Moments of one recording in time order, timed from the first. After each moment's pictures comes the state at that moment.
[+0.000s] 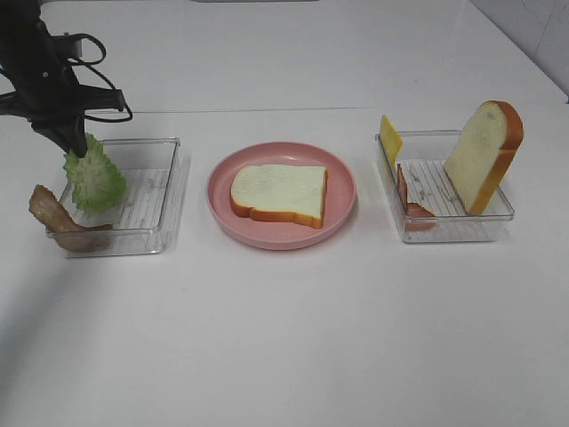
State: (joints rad) left arm -0.08 2.30 -1.96 -0.07 1.12 -0.14; right arm -0.04 -0.01 -0.50 0.07 1.07 -0.09
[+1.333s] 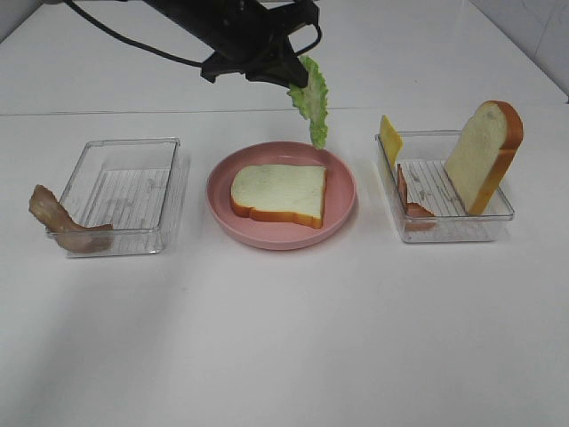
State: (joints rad) left arm -0.42 2.34 -2.11 -0.74 0.83 0.12; right arm -0.04 -0.01 -0.50 0.07 1.07 -0.09
